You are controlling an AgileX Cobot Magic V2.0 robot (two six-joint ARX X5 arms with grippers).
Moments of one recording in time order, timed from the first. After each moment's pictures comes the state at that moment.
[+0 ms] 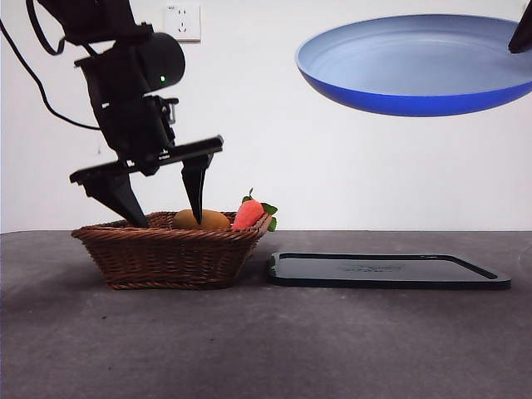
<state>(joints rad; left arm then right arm) -0.39 1.91 1.45 -0.63 0.04 -0.41 0.10 0.93 0.97 -0.70 -0.34 0.00</state>
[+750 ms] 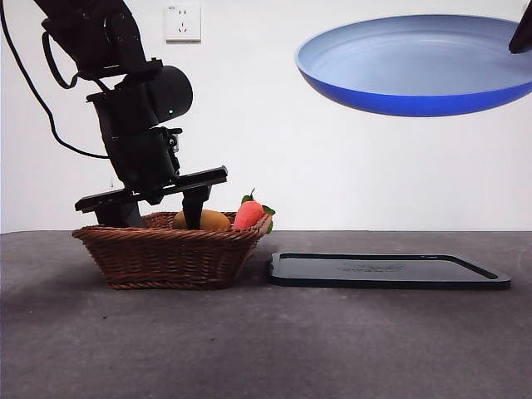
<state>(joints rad) -0.39 1.98 1.45 -0.58 0.03 -0.46 0.10 0.93 0.97 -0.71 -0.34 0.00</state>
